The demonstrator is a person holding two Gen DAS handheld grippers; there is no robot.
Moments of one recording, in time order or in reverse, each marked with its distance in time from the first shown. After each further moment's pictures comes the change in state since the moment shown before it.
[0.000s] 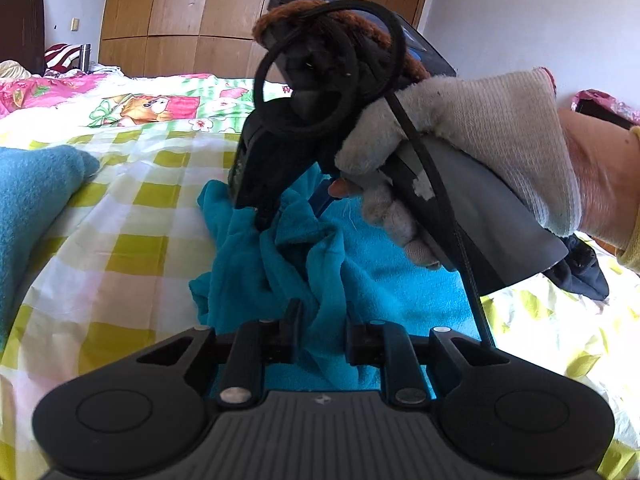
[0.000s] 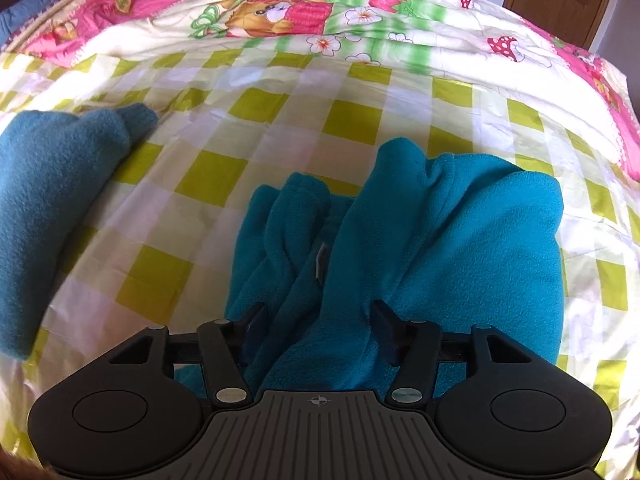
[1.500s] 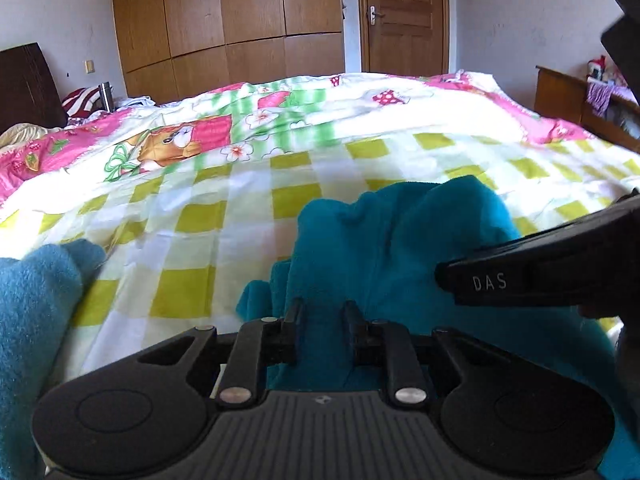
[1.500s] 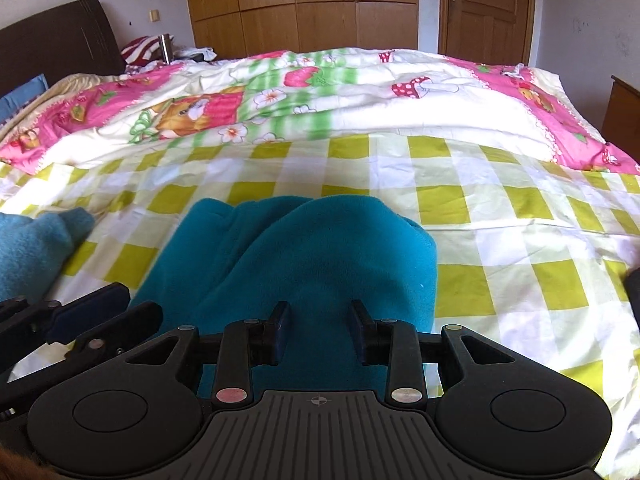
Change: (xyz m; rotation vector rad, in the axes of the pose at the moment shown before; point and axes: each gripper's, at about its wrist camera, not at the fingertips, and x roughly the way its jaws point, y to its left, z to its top) left arm 0.141 0.024 0.080 0.181 0.041 0.283; right arm -0.003 -0.094 -0.024 0.192 -0.270 -0.009
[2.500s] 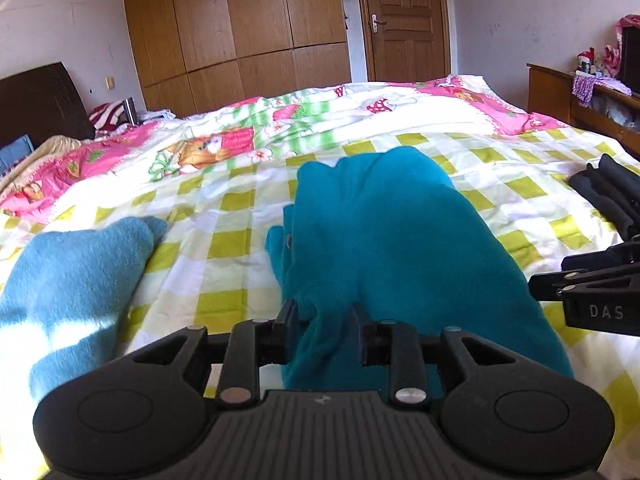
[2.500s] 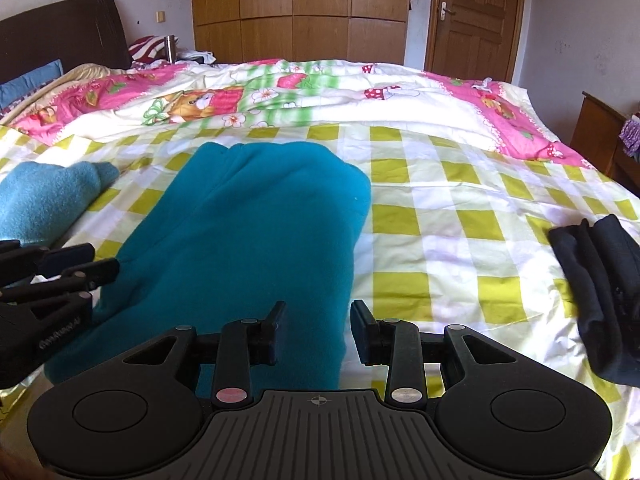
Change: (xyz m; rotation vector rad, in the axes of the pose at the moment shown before) left arm -0.137 -0.021 -0.048 0.009 -0.001 0.022; right arm -0.116 -0.013 -0.084 -0.039 -0.050 -0.053
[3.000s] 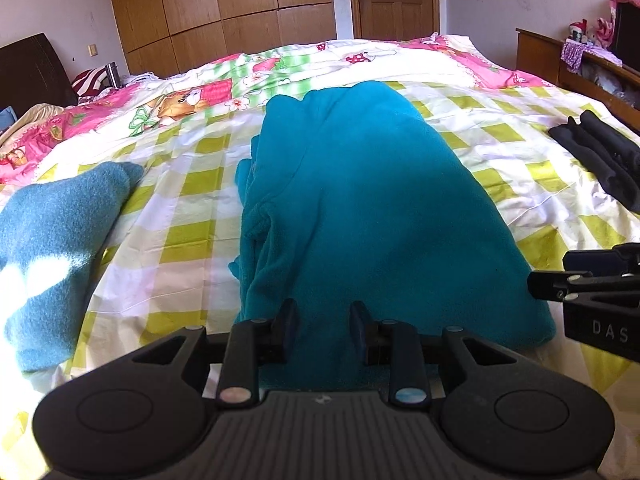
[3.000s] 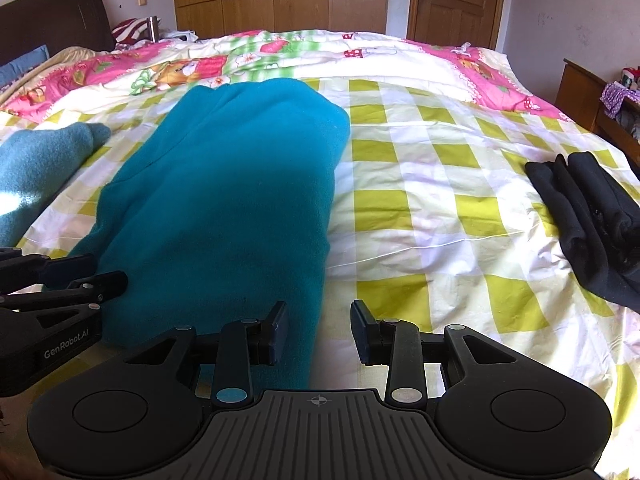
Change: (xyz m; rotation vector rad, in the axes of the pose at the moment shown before) left arm -0.001 -0.020 -0.029 0.010 0.115 -0.027; right arm -0.018 -0.003 -0.057 0.039 0.061 -0.033
